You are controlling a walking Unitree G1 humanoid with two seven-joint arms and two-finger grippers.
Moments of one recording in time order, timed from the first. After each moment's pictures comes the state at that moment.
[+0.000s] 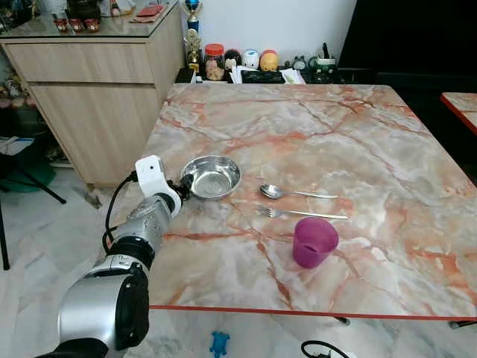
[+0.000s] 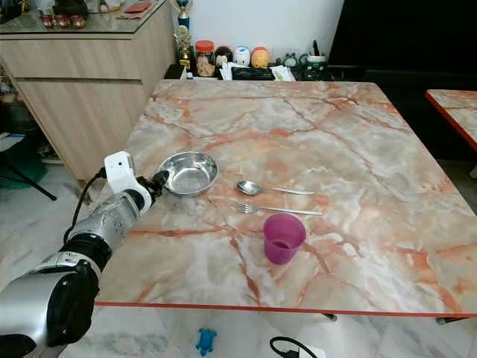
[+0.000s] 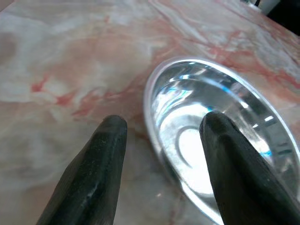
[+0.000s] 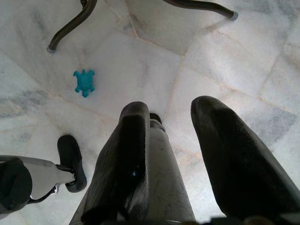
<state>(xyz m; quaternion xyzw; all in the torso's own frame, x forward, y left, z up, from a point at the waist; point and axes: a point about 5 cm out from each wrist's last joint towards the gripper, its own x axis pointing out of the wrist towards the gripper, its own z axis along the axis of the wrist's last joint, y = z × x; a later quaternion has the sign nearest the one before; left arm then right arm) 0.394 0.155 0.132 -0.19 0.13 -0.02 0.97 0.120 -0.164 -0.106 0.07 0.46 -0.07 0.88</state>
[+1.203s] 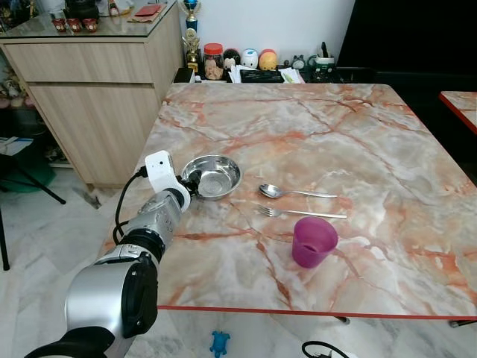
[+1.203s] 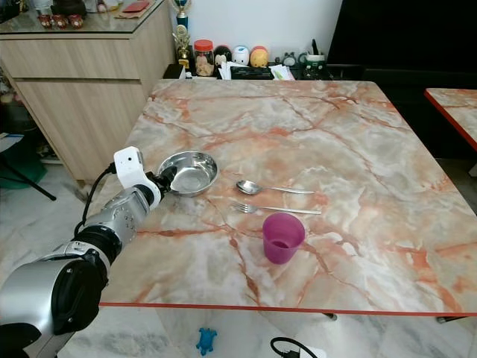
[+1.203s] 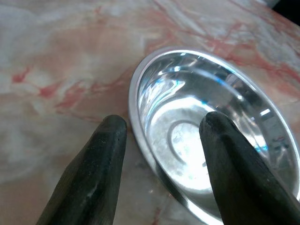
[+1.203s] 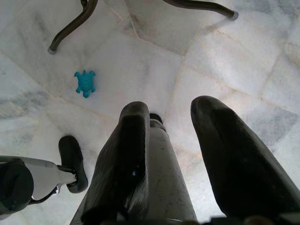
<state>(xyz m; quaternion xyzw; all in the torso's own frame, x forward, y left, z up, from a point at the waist) 0.396 0.141 0.132 -0.19 0.14 -0.01 0.97 0.120 -0.164 -0.105 0.07 0.45 -0.07 0.89</state>
